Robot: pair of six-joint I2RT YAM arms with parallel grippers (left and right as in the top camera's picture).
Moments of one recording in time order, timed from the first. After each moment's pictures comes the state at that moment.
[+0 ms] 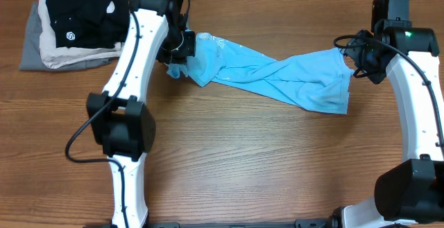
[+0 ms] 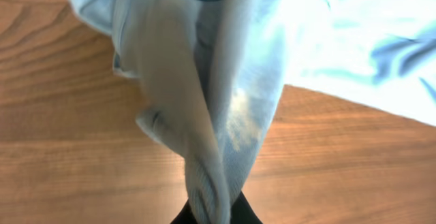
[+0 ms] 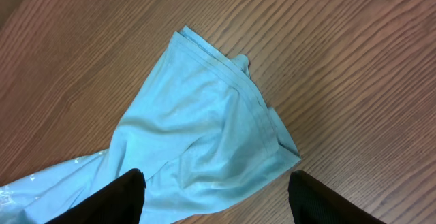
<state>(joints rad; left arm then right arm) -0.21 2.27 2.28 -1.48 0.13 -0.23 -0.09 1.71 1.63 -1.08 0.13 0.70</state>
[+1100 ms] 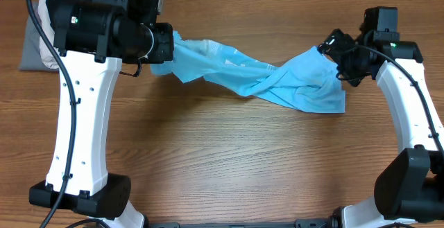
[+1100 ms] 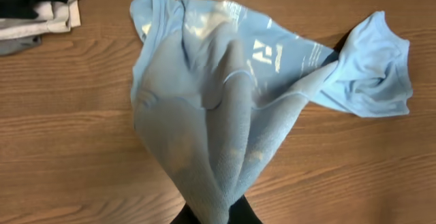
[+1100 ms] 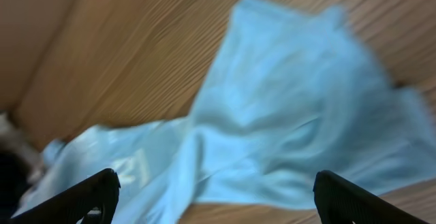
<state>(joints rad) -0.21 1.80 2.28 -1.59 0.12 -0.23 -0.08 1.72 1.45 -0.81 -0.29 0.66</state>
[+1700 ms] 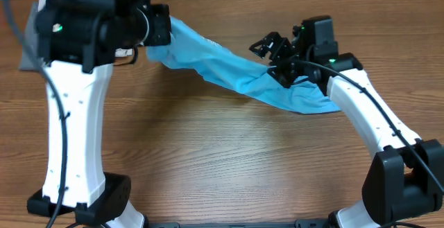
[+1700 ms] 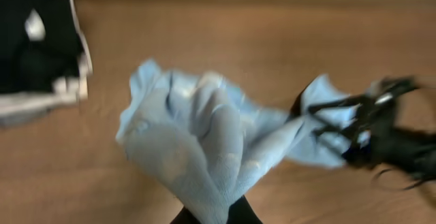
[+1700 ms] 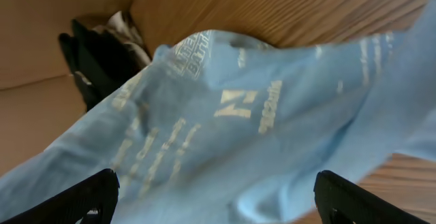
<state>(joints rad) -0.21 1.80 2.49 -1.51 0.12 -0.23 0.24 1.72 1.31 -0.42 -0.53 1.01</state>
